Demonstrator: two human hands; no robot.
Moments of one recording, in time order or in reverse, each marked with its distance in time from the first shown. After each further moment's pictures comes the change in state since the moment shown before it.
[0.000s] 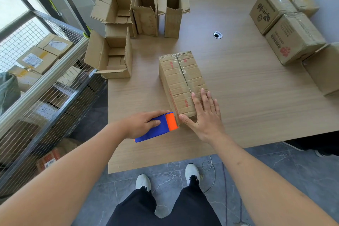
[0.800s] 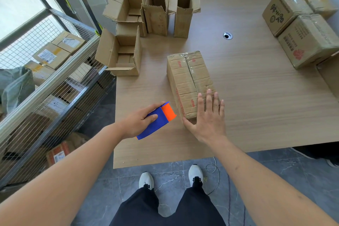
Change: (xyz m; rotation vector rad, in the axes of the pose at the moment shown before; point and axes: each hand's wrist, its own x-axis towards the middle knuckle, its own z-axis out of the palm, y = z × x) left_hand -0.021 -0.013 0.005 -0.288 0.186 -0.005; right_hand 0.001 -0.021 0.009 -0.280 0.058 0.046
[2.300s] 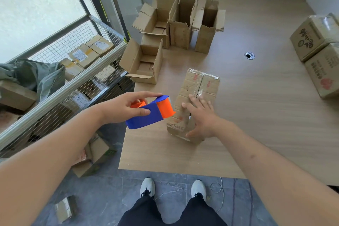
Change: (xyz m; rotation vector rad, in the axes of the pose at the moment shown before) left_hand -0.059 0.054 -0.088 -0.078 0.059 0.037; right_hand 0.068 -0.020 -0.071 0.132 -0.481 -0.462
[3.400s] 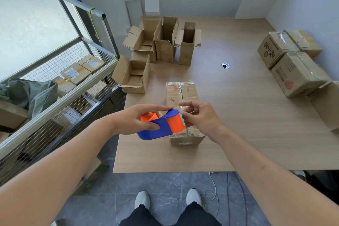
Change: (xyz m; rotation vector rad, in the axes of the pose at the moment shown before) left_hand -0.023 0.061 0.051 0.080 -0.095 0.112; right_hand -0.090 -0.019 -0.025 1.225 0.423 -0.049
